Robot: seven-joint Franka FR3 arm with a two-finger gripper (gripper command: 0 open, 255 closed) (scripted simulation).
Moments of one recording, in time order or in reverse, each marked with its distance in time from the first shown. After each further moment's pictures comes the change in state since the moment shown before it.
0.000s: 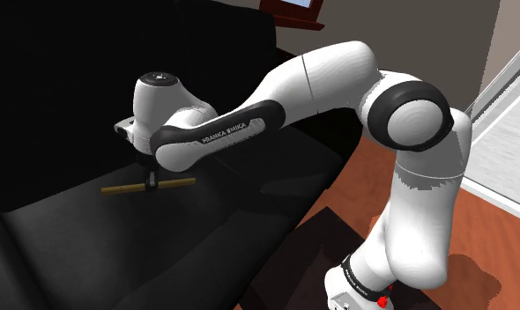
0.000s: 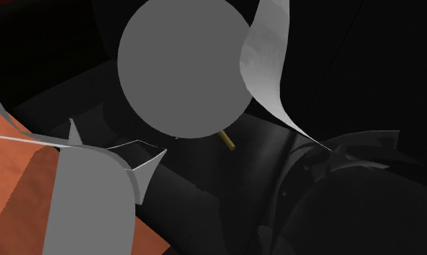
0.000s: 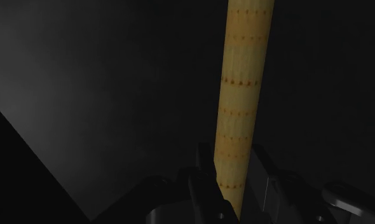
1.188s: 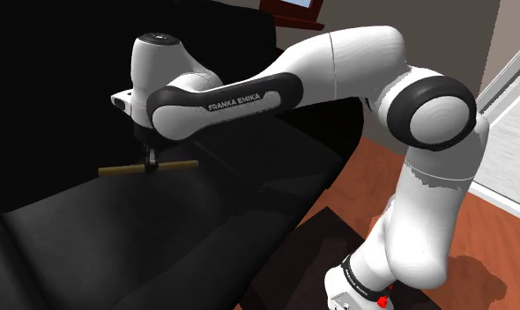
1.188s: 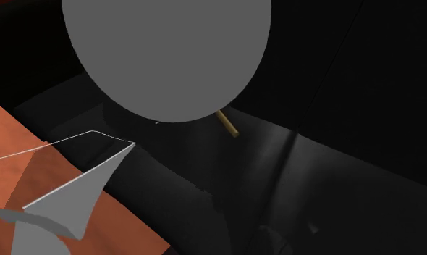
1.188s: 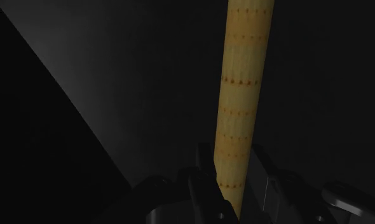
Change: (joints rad) arm -0.016 -0.084 0.016 0.070 0.040 -0.155 -0.033
